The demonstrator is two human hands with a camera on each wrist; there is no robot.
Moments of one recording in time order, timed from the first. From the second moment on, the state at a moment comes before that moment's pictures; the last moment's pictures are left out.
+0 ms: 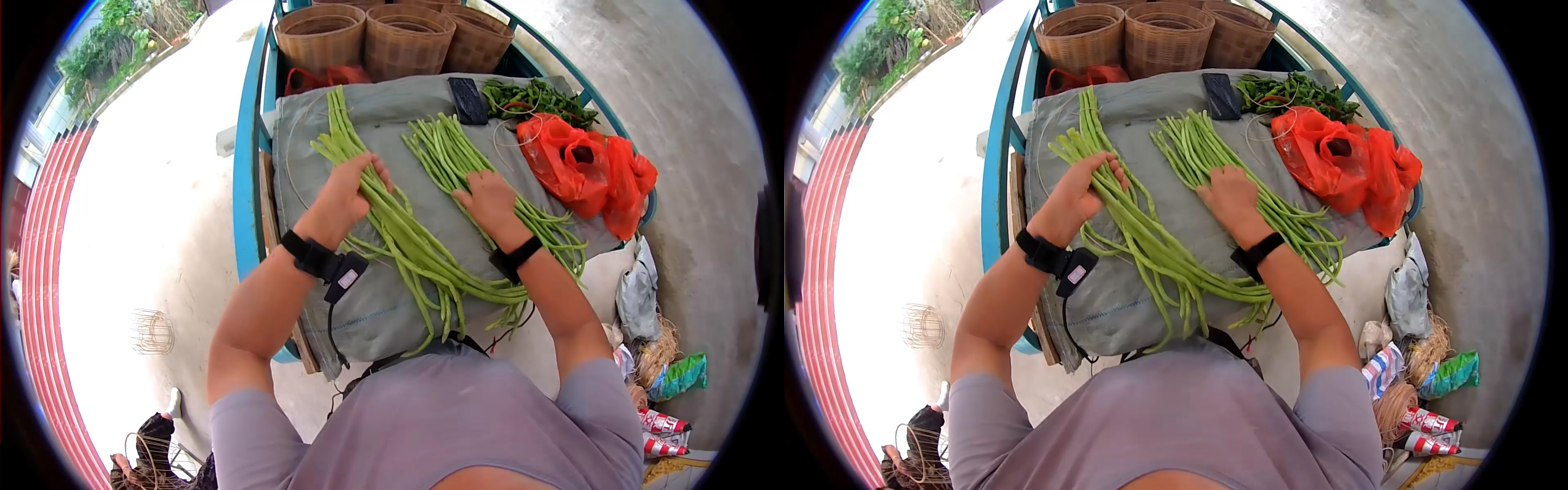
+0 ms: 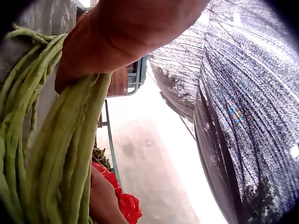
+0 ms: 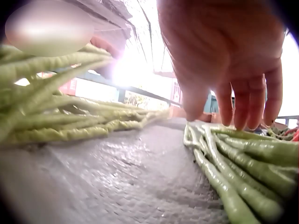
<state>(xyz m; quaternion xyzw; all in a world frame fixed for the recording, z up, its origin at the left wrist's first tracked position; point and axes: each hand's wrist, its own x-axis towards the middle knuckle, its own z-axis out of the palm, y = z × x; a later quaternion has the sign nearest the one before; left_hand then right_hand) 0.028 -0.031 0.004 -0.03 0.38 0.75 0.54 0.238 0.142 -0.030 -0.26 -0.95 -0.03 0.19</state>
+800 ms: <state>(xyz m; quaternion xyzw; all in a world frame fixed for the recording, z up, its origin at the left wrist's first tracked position) 0.041 -0.034 0.014 -0.01 0.41 0.73 0.54 0.210 0.143 -0.059 -0.25 -0.96 0.01 0.10</state>
